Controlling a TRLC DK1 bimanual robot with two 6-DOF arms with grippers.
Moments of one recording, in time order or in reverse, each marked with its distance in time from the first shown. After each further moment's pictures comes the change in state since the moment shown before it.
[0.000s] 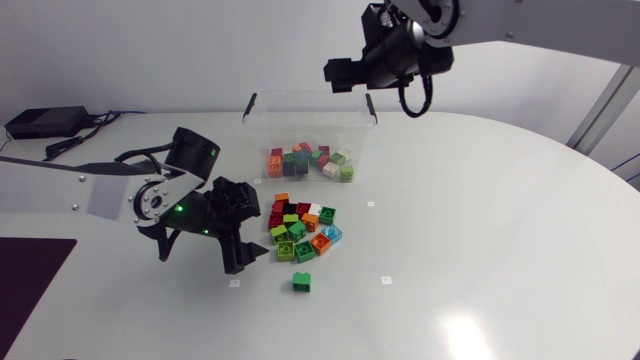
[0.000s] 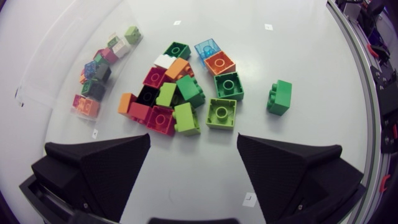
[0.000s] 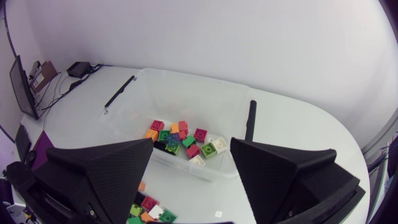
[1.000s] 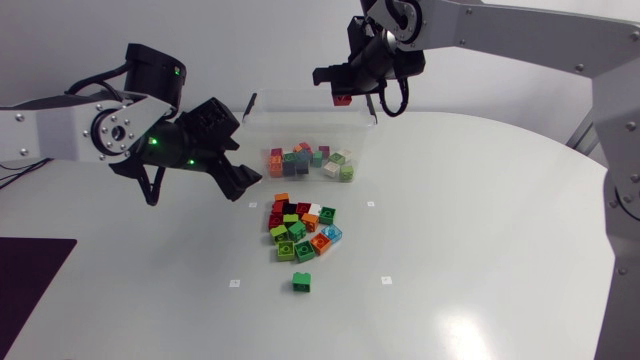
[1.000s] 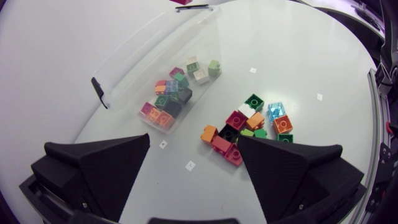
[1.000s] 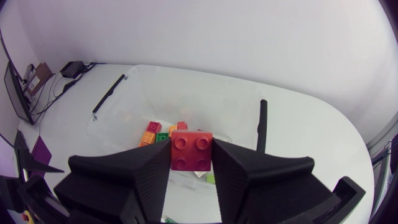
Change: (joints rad) left arm 0.069 -0.091 0.224 -0.058 -0.085 -0.251; right arm 0.002 0.201 0.232 -0.076 0.012 0.041
